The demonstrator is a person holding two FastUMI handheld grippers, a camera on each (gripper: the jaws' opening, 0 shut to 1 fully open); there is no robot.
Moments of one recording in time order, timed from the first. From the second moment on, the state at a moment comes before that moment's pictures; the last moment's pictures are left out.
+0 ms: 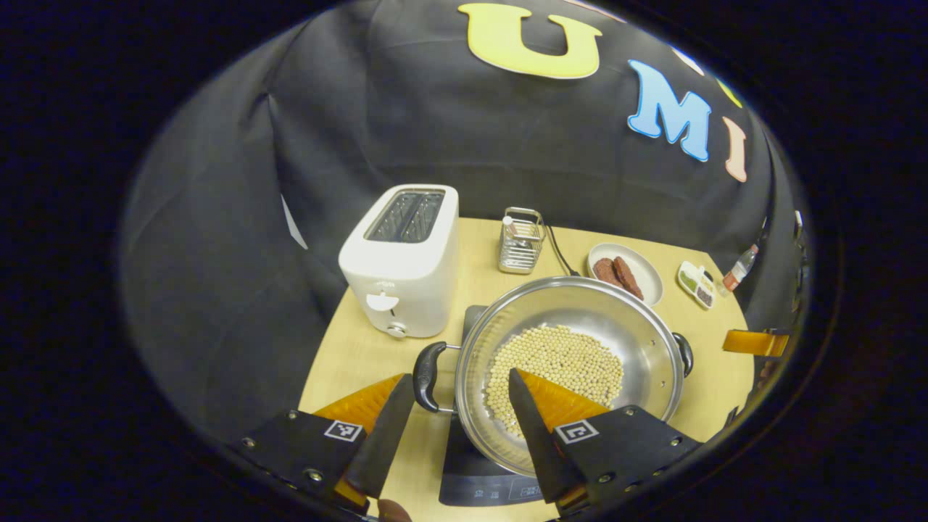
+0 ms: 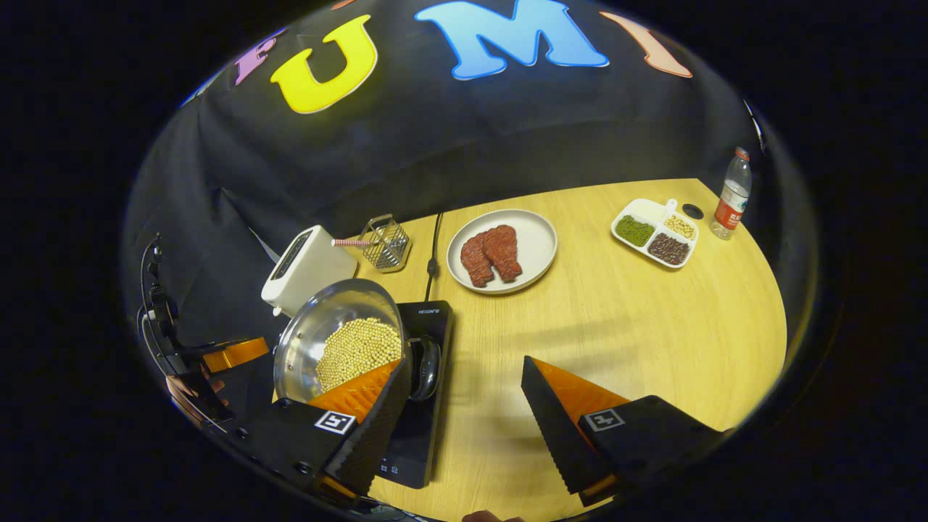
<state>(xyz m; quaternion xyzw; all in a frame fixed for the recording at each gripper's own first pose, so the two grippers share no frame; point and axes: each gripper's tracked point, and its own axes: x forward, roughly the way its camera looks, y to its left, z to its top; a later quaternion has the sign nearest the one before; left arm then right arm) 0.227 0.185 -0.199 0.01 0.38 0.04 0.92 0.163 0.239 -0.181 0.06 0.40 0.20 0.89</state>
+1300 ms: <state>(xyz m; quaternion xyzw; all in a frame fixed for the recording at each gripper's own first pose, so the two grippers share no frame) 0.107 -0.082 0.044 -0.06 0.02 0.04 1.00 0.100 -0.049 0.009 0.01 0.07 0.06 1.00</state>
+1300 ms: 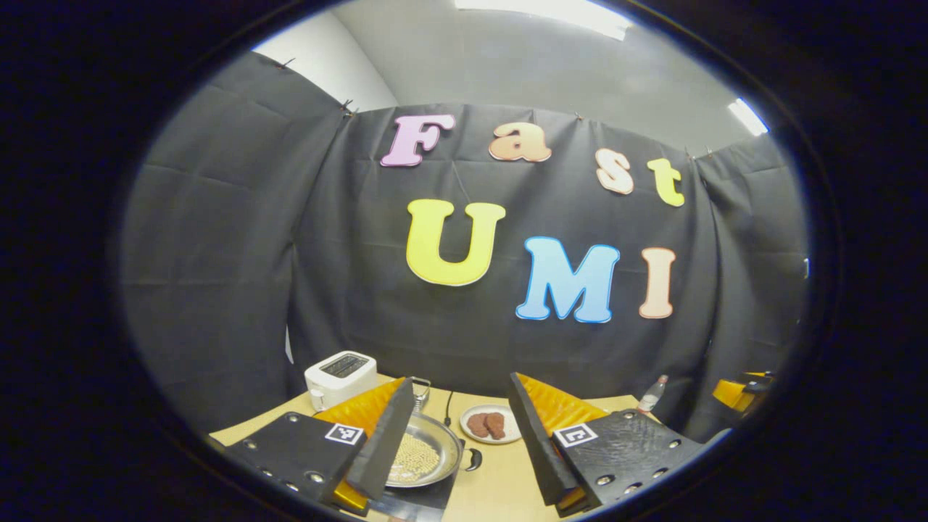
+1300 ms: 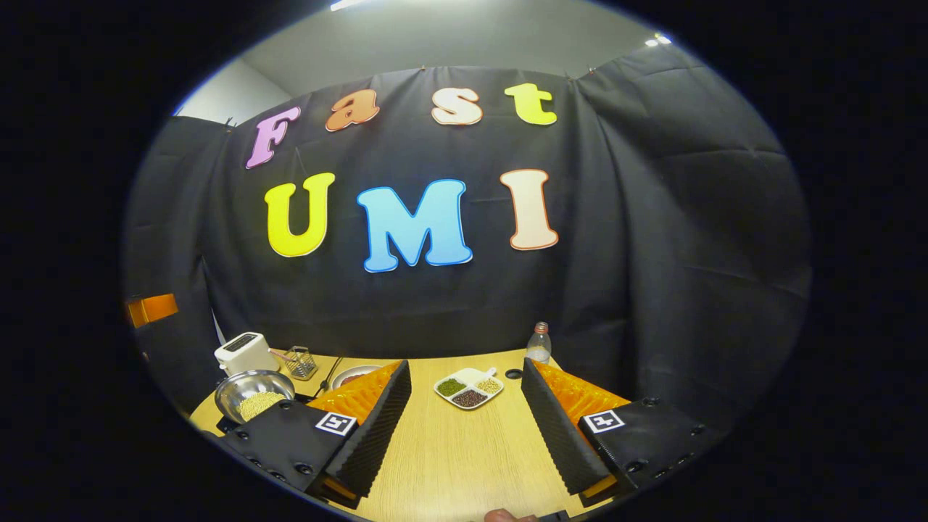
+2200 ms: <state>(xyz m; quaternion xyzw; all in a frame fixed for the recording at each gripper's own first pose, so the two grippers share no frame) 0.021 -0.164 0.055 -0.03 -0.03 0.07 1.00 0.037 -0.094 0.012 0.00 0.04 0.10 0.99</state>
